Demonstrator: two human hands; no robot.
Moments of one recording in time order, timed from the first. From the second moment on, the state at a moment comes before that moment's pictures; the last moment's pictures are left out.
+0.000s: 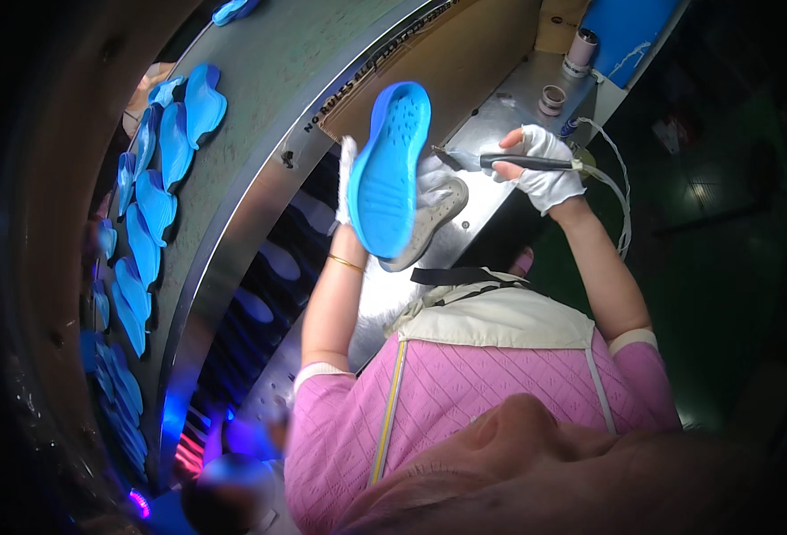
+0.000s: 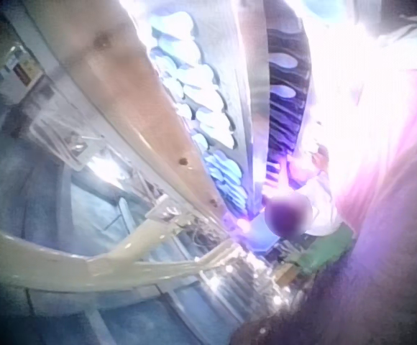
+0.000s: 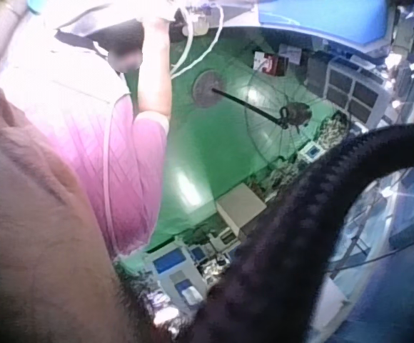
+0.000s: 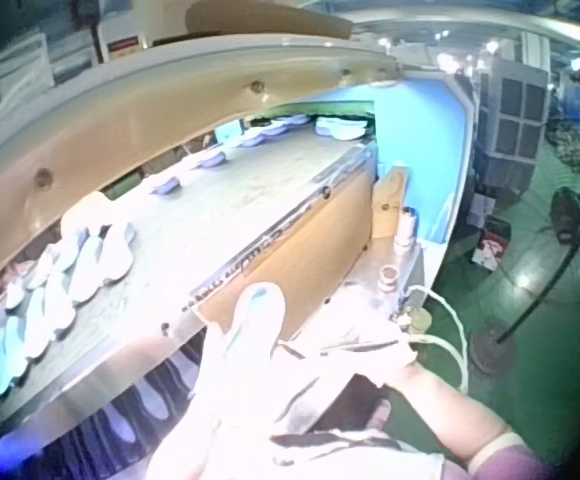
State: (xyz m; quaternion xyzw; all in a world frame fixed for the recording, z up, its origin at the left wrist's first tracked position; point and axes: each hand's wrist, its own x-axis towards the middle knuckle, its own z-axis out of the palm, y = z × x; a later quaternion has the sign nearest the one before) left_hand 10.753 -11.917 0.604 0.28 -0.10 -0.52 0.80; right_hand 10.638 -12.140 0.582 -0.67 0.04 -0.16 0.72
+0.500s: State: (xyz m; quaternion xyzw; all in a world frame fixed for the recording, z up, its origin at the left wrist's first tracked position) left_hand 10.708 -11.950 0.550 0.35 0.01 -0.35 0.87; right_hand 10.639 -12.093 0.592 -0.71 -0.05 -0.24 0.66
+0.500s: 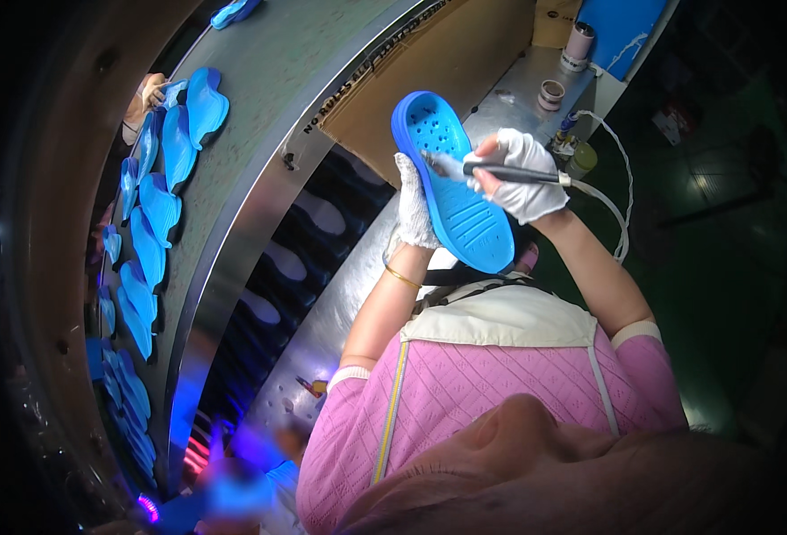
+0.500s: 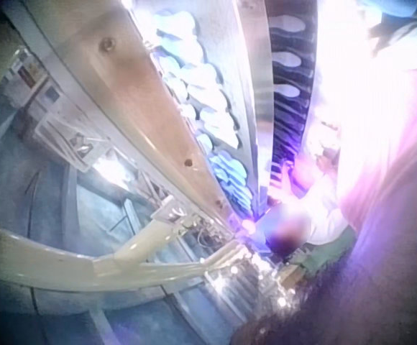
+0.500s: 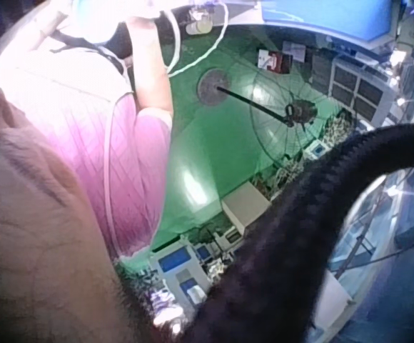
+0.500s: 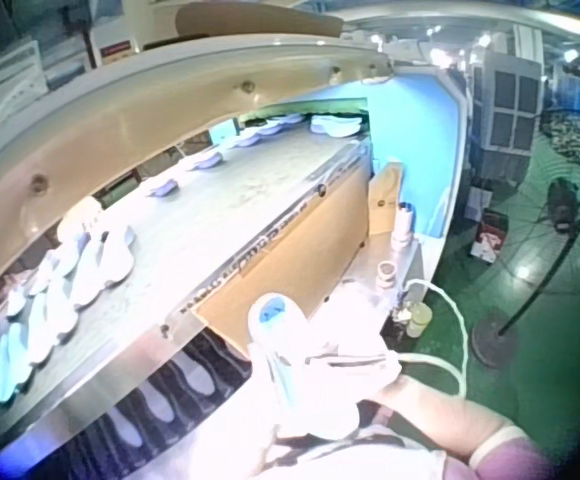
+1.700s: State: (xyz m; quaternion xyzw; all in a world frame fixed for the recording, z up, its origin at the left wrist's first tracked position) left_hand 10.703 -11.943 0.561 0.26 -0.13 -0.35 0.89; right_hand 10.606 -12.073 0.557 -0.61 -0.14 -0.14 0.76
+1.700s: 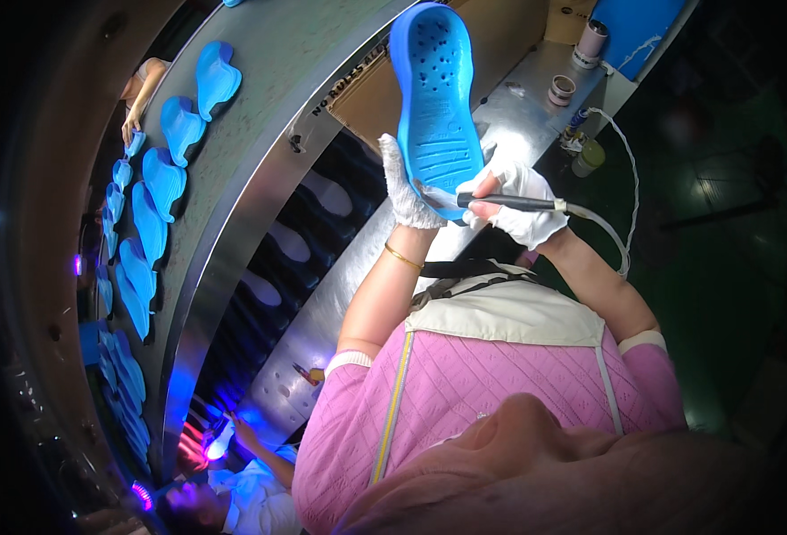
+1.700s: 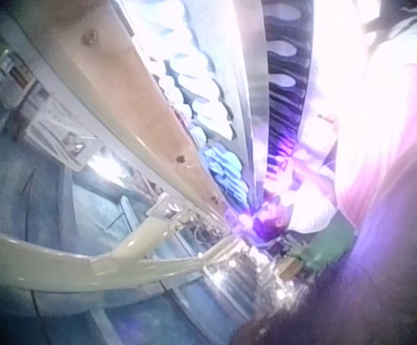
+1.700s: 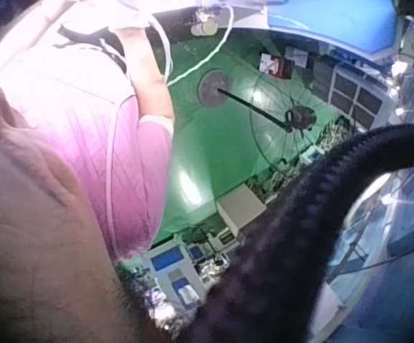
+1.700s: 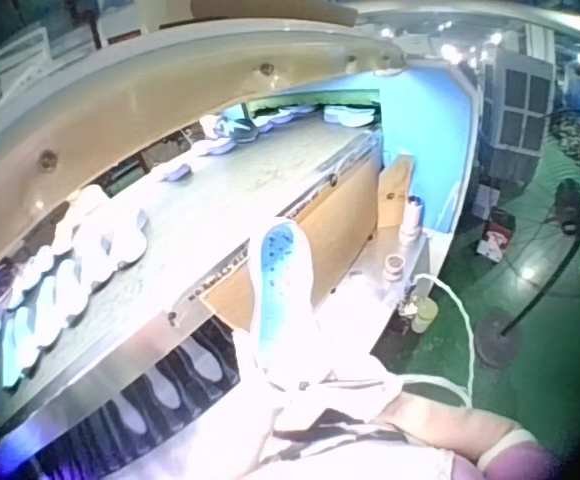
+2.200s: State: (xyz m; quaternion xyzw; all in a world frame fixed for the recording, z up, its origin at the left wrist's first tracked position) left_hand 10.718 -11.935 0.574 0.19 -0.21 -0.33 0.90; right_hand 10.608 -12.076 0.559 -0.57 -0.03 -0.13 0.81
